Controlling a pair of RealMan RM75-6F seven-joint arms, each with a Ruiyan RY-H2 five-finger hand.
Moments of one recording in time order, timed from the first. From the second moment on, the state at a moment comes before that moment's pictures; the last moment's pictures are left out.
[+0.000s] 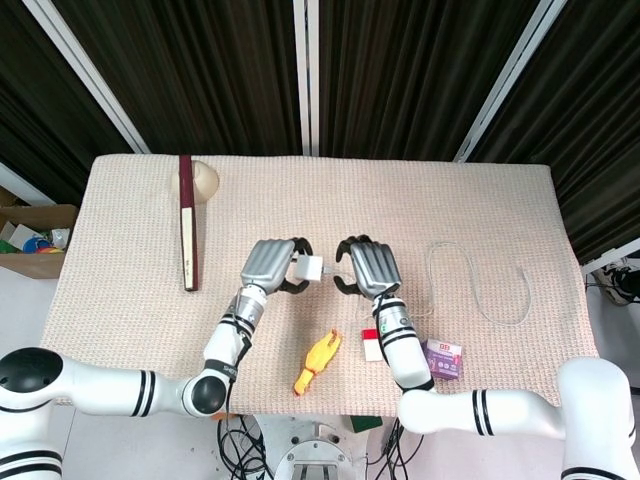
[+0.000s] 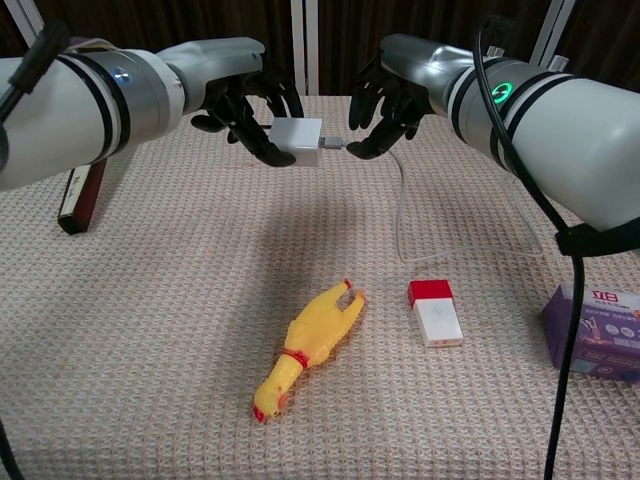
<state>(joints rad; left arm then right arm) -0.98 -1.64 -0.35 -1.76 0.53 1.16 0.59 0.89 -1.74 0.38 -1.75 -0.62 1.28 -0.70</state>
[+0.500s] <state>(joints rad) -1.00 -1.64 -0.35 -1.76 0.51 1.16 0.59 0.91 -1.78 0.38 -1.72 -0.64 1.30 -0.69</state>
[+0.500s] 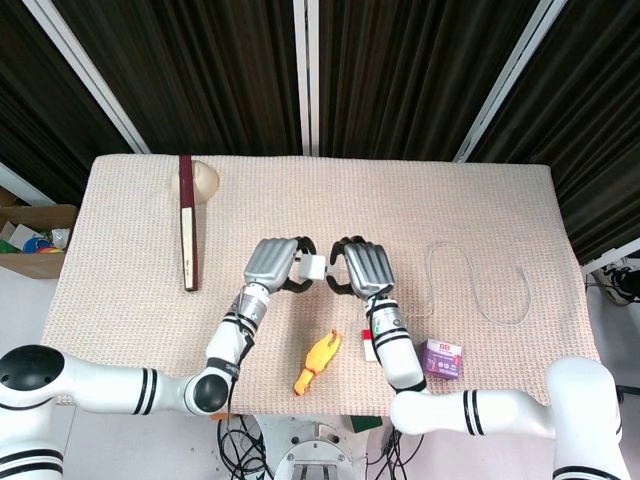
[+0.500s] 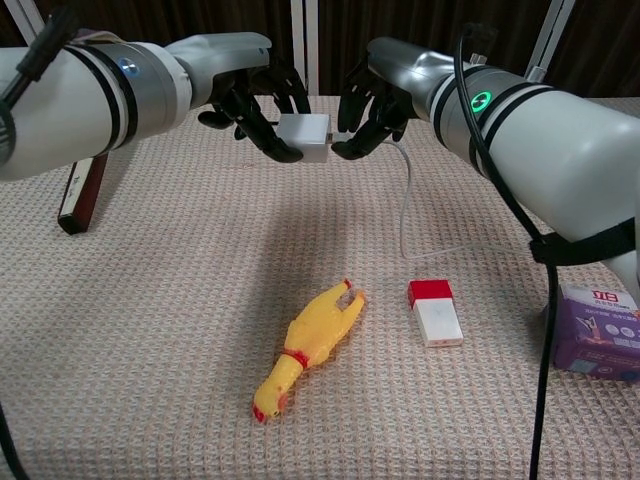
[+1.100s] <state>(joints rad) -1.01 -1.64 -0.35 -1.77 0.51 1.16 0.59 0.92 -1.79 0.38 -1.71 -0.62 1.31 -0.72</state>
